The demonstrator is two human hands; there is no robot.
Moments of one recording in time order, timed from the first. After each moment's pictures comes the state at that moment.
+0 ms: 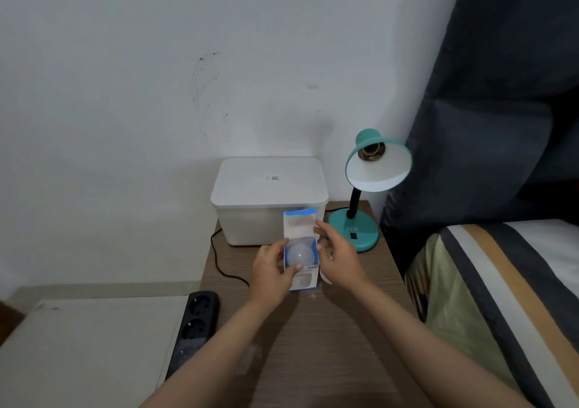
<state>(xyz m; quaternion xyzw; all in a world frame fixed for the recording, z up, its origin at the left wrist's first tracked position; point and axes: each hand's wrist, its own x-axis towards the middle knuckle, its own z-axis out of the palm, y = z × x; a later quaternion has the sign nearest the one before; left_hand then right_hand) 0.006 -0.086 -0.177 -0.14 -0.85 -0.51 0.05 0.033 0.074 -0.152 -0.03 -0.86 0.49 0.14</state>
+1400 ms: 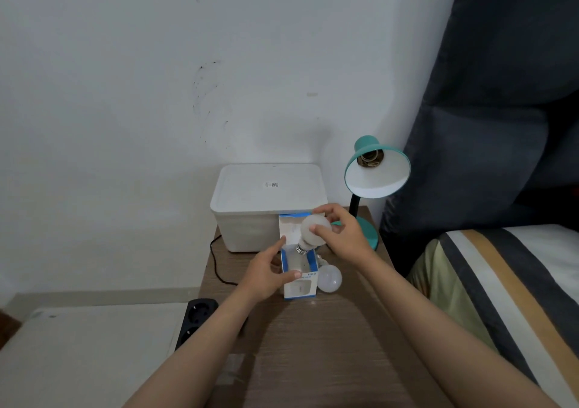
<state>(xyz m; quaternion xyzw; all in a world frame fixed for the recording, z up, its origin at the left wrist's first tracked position) -0.012 -0.103 -0.155 -0.16 -0.83 -0.51 -0.16 0.011 0.089 -0.102 -0.04 -0.79 0.60 0.11</state>
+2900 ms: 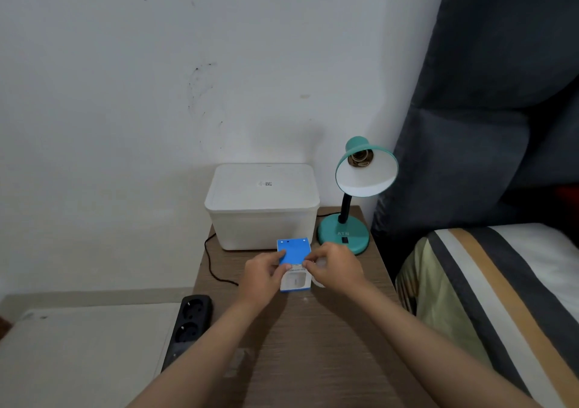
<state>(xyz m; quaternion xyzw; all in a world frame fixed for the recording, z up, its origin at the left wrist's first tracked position) 0.006 -0.093 -0.168 -0.17 -0.87 -0.46 0.04 0.047 0.080 -0.128 -0.04 -0.96 0.27 0.08</state>
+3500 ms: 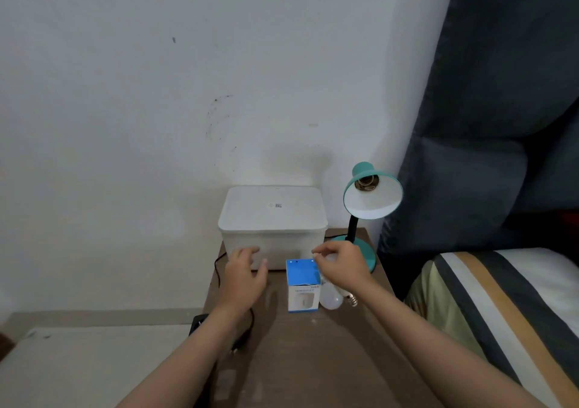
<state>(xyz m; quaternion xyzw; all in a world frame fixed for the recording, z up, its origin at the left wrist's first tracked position) -0.006 -0.133 -0.126 -0.11 -0.88 -0.45 0.12 0.031 0.075 -0.091 -0.09 -0.90 0.41 0.11</state>
